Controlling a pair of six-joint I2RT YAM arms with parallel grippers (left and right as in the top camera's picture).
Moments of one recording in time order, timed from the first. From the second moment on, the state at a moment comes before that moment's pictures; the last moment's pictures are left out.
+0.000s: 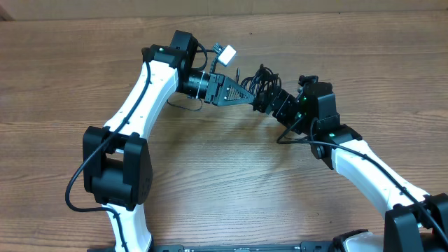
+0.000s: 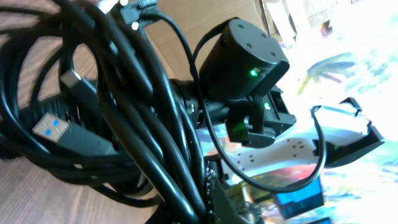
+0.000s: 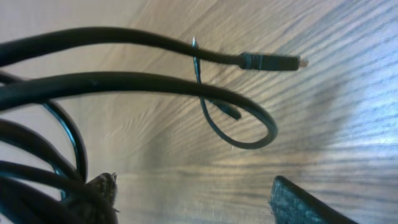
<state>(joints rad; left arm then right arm) -0.28 2.03 1.70 -1.13 1.48 0.37 0.29 1.49 0.79 0.05 -0.33 0.88</state>
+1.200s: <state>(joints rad) -0.25 2.03 1.70 -0.87 0.96 -0.20 0.28 1.26 0.79 -0.35 -0.42 0.77</state>
